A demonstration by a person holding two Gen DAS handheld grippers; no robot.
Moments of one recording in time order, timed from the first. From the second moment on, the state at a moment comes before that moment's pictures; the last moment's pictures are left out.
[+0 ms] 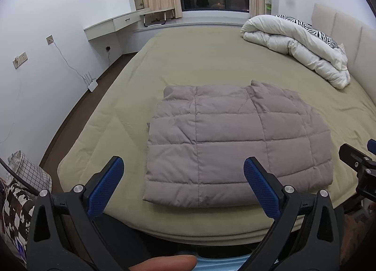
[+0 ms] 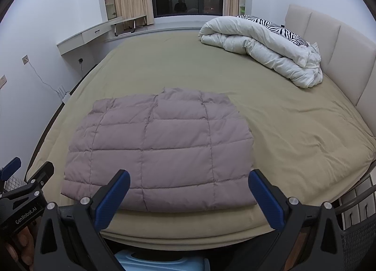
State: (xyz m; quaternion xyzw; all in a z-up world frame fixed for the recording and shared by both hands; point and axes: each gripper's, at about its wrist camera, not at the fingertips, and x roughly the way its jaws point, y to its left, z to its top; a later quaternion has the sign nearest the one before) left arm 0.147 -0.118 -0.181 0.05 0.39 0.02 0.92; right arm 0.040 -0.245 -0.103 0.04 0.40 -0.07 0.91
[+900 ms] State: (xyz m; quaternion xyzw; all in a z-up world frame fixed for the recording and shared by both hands) left arm 0.148 -0.115 -0.185 0.04 0.40 0.02 0.92; right arm 0.041 -0.247 -0.113 0.04 0.41 -0.06 0.91
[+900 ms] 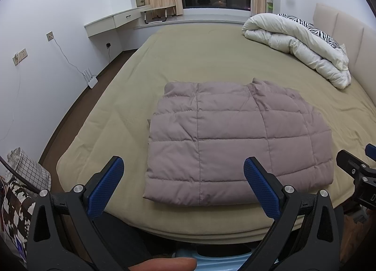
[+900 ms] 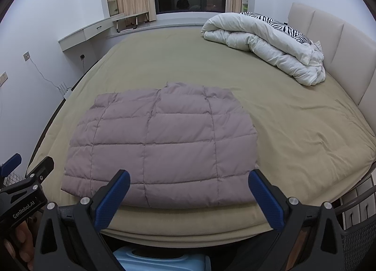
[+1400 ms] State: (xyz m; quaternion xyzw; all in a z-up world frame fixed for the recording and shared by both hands) left arm 0.148 -0.116 -0.188 0.04 0.40 0.02 0.92; right arm 0.041 -0.248 -0.115 0.04 0.41 -0.06 0.91
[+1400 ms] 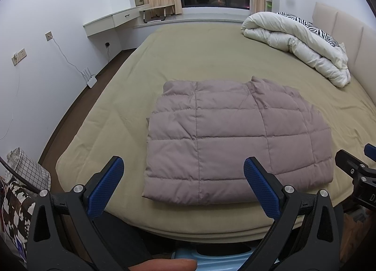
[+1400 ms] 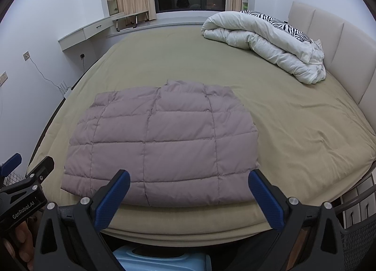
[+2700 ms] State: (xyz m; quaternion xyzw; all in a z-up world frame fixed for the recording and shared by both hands) left arm 0.152 -0.113 -0.194 0.04 0.41 0.01 0.91; right arm 0.041 -0.250 -0.116 0.04 0.42 -0.06 0.91
